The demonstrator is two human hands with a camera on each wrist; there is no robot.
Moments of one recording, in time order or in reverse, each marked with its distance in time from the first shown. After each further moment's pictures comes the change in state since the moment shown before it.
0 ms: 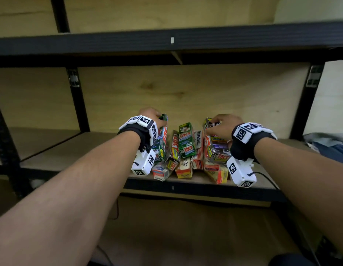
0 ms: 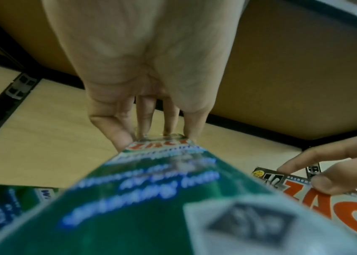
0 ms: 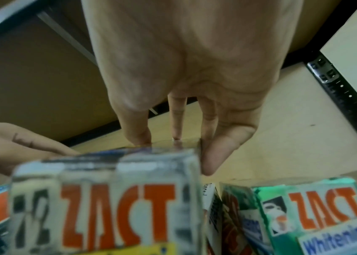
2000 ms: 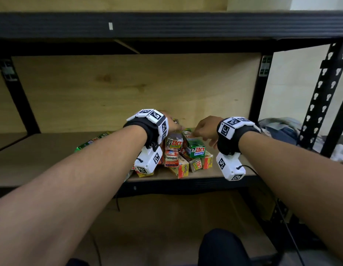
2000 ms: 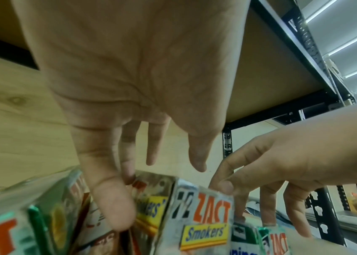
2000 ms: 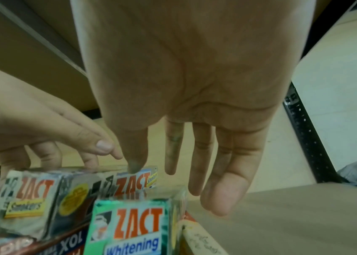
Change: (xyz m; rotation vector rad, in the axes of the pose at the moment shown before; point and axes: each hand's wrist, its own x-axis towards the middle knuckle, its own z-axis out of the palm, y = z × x) left_hand -0.015 0.146 0.061 0.200 -0.460 0.168; right_hand 0.001 0.073 -0.017 -0.060 -0.272 0.128
